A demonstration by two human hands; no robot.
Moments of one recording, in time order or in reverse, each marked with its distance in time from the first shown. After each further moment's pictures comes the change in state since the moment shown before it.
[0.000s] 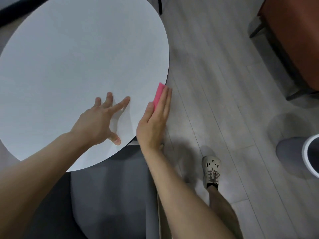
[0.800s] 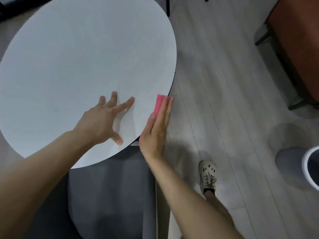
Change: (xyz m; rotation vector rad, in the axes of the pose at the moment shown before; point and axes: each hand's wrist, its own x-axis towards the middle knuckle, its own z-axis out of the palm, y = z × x) left_hand 0.002 -0.004 0.003 0.036 0.006 -0.004; right_hand -0.014 0.007 -0.013 0.033 -0.184 -0.028
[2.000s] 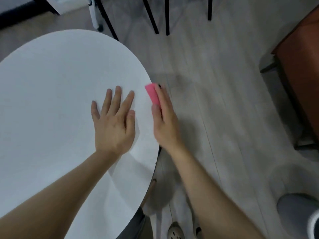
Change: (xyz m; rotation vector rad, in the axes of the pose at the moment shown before) left_hand 0.229 0.048 -0.035 -0.259 0.598 -0.147; right_hand 0.301 -0.008 -0.011 -0.074 -0.413 -0.094
